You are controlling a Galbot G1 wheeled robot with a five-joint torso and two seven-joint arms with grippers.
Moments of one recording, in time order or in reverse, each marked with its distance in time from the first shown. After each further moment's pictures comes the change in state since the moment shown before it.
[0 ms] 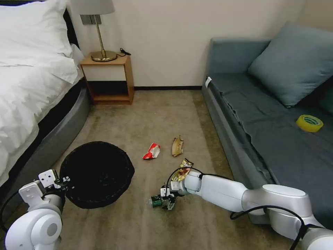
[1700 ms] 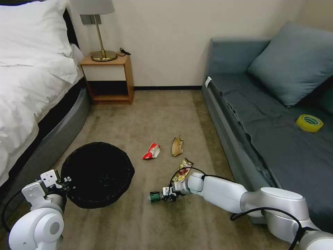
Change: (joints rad) left arm -0.011 0.008 0.017 0.036 0.016 -0.010 0.003; right arm 0.024 -0.077 0.058 0.067 0.020 0.096 0.054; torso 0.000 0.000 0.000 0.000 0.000
